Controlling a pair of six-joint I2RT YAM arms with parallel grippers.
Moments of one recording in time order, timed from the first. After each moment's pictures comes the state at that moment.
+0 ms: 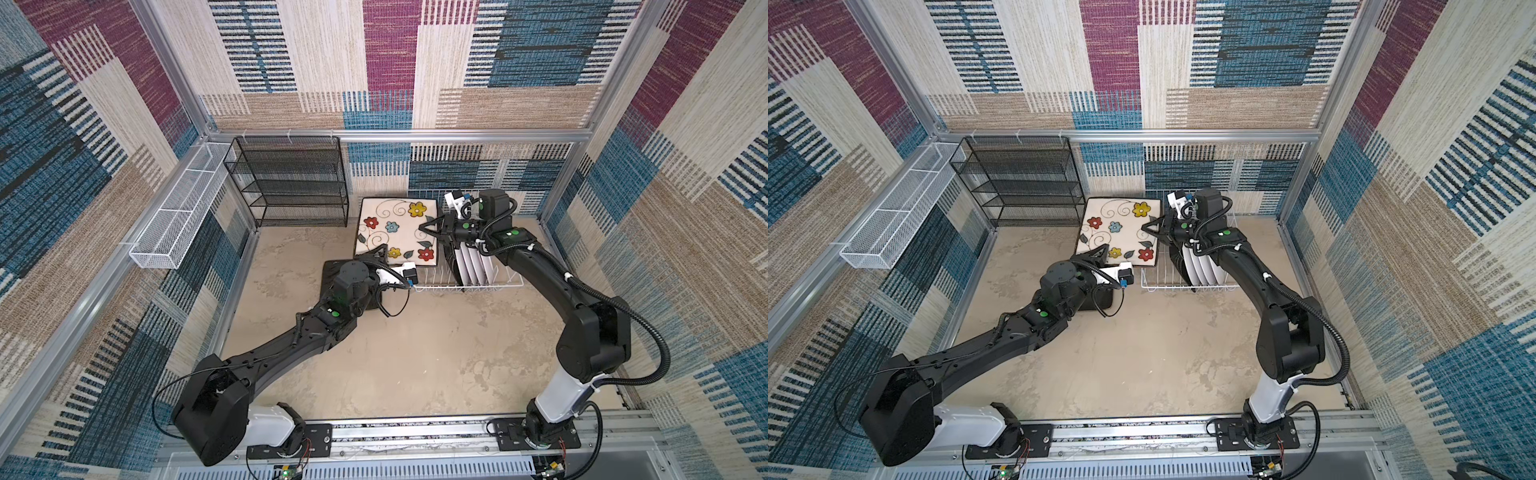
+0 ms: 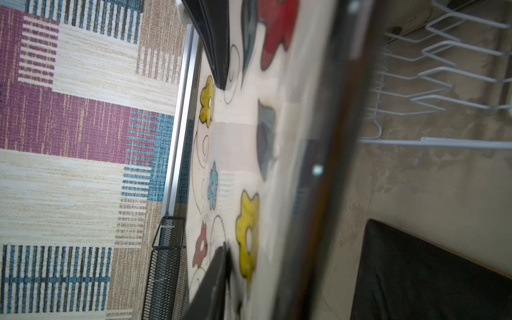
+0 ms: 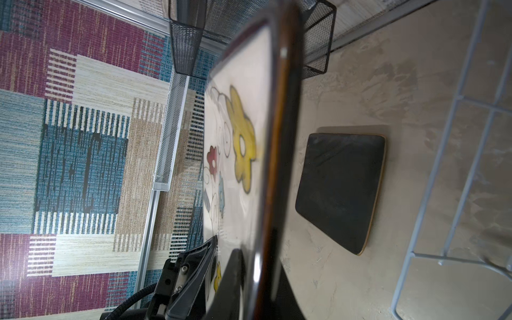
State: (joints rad) left arm -0.67 1.34 0.87 0.40 -0.30 1.27; right arm 0.29 1.73 1.53 -0.19 -0.88 0.88
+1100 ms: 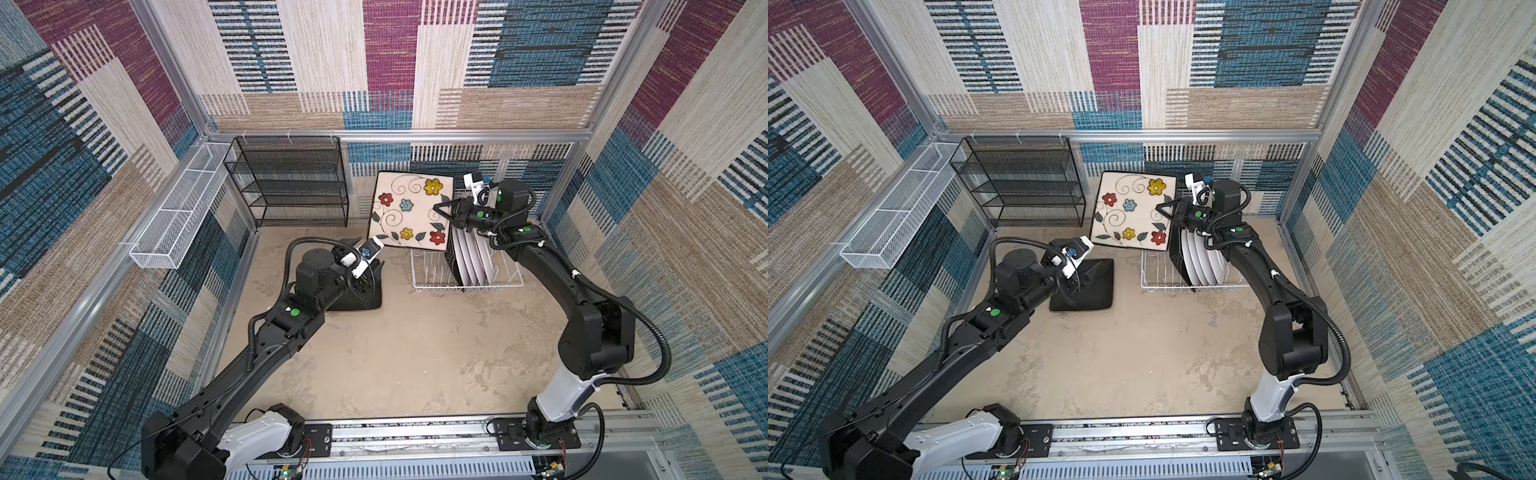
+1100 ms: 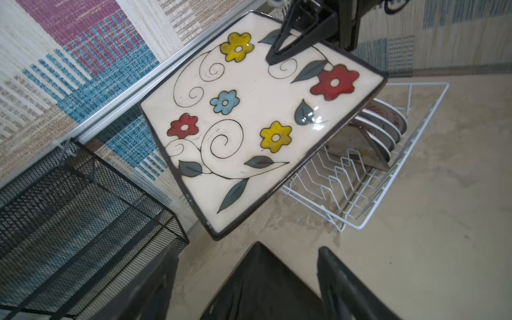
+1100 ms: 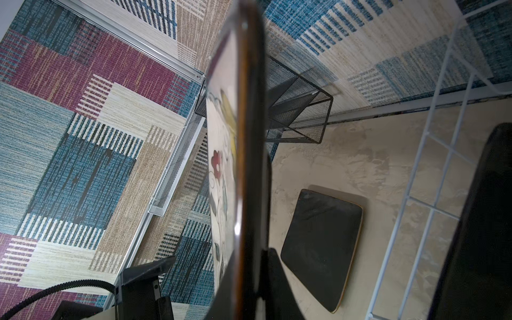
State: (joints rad) left arm -0.48 1.11 1.00 -0.06 0.11 0.44; right arm 0.20 1.73 1.54 -0.02 -0.84 0.85
